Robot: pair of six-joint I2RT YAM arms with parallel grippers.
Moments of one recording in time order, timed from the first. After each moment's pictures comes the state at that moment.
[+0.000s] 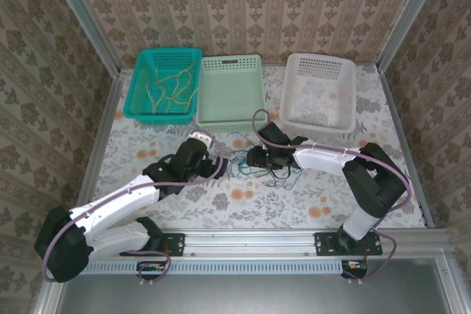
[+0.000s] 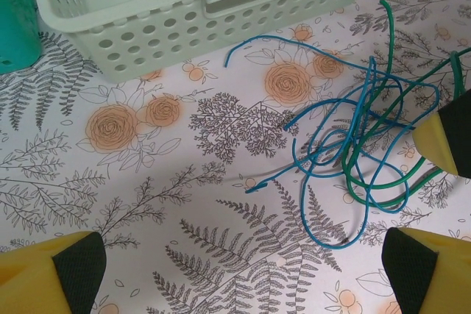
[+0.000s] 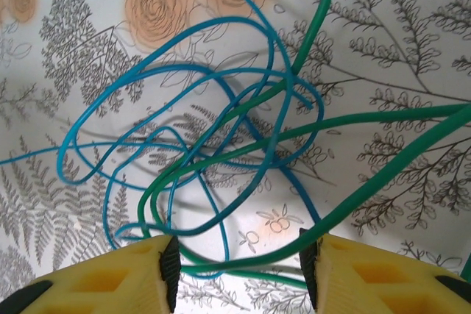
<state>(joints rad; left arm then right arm) -0.82 1.04 0.62 -0.33 -0.23 -0.30 0.67 1.66 0.92 -0.27 -0.10 0.76</state>
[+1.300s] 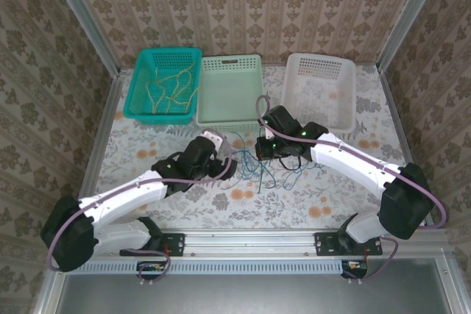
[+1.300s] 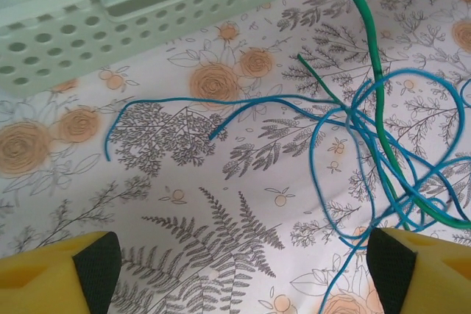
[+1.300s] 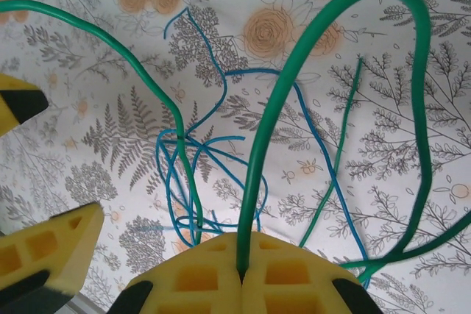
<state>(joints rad) -0.86 1.15 0.66 -0.26 -0.12 -0.32 0.68 1.45 1.12 -0.65 -0.12 0.52</state>
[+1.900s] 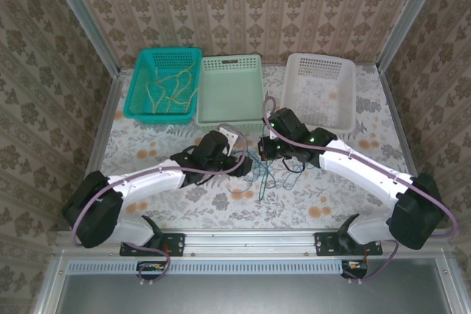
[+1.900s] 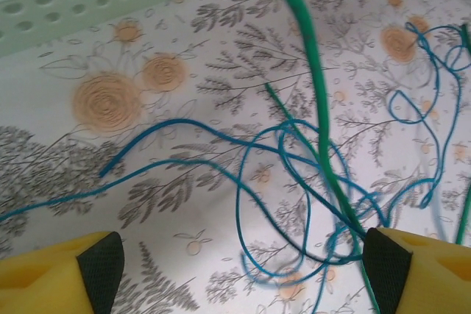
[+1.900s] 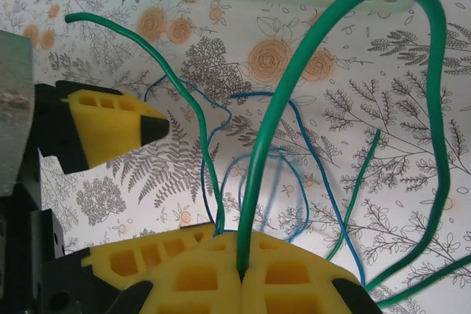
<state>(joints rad) -0.86 1.37 0.72 -0.08 0.08 -0.37 0.69 1.35 1.05 -0.58 -0.08 0.53</state>
